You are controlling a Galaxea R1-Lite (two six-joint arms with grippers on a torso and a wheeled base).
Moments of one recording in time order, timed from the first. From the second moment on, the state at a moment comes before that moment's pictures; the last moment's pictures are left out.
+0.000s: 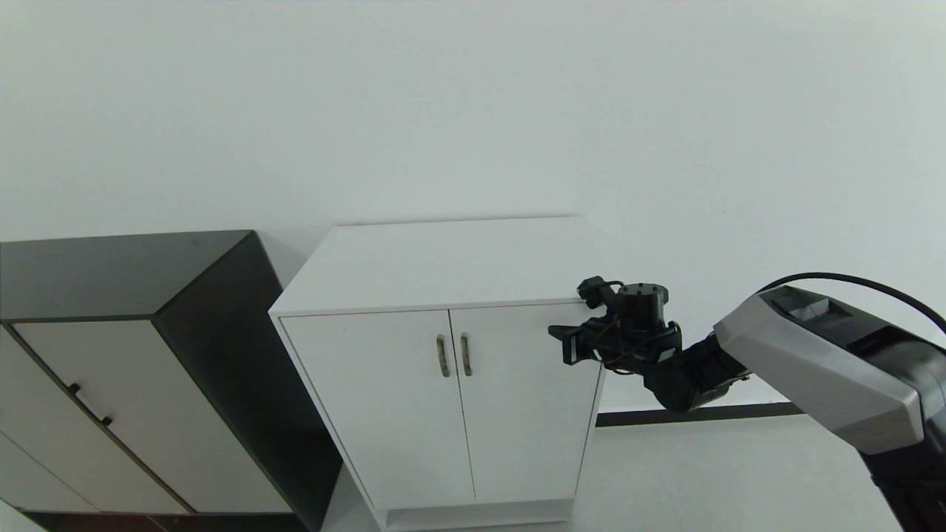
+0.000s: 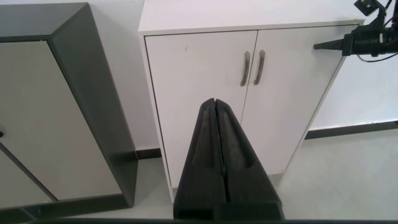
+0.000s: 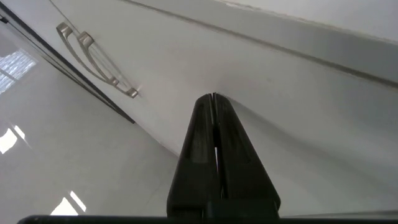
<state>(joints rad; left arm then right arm) 0.00 0.00 0.00 0.00 -0.04 0.00 0.43 2.46 -1.40 -0.82 0.30 0.07</state>
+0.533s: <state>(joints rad) 0.00 0.00 0.00 0.00 -0.04 0.00 0.40 2.17 -0.70 -1.13 0.30 0.07</state>
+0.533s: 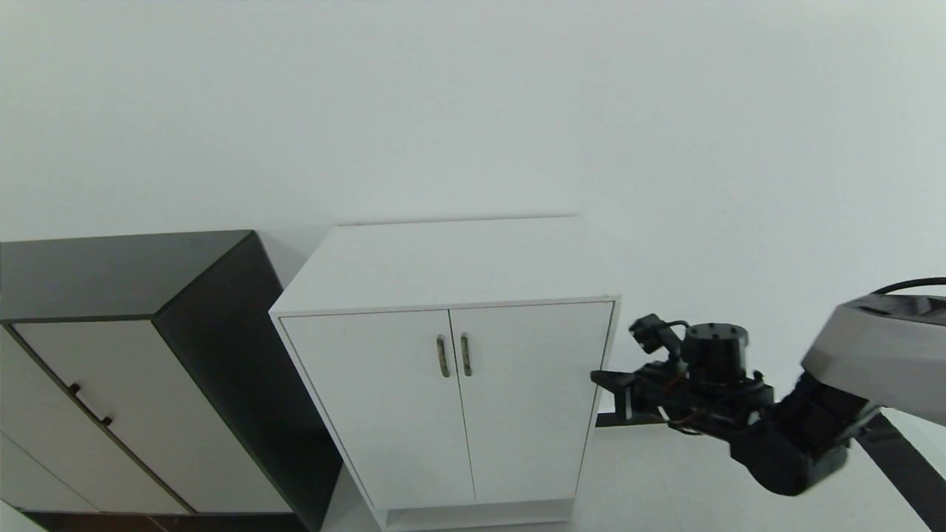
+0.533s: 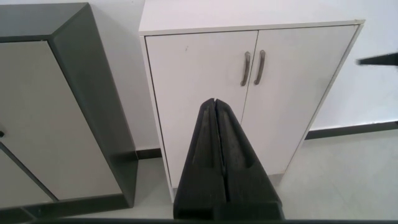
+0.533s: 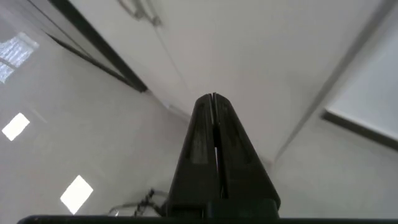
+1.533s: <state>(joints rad) 0.00 0.00 0.00 0.00 -0.04 0.00 -0.10 0.63 -0.01 -0.16 0.21 -0.02</state>
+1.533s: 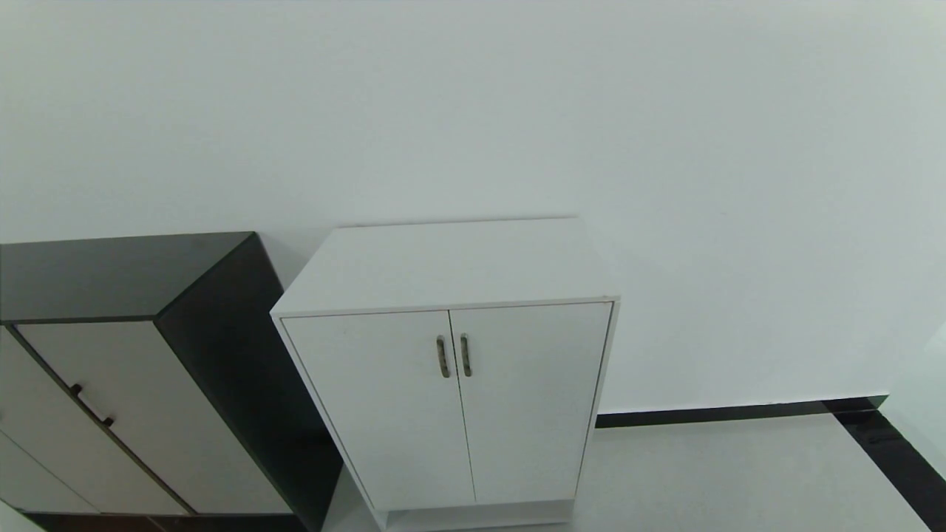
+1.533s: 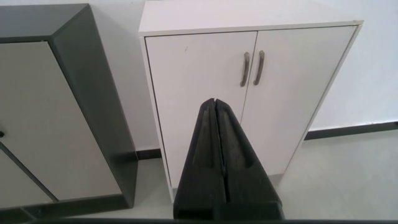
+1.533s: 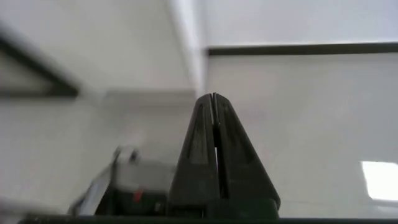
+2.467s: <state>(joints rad) 0.00 0.00 0.00 0.00 -0.03 0.00 -0.13 0.21 -0.02 -0.01 0.01 -0.02</state>
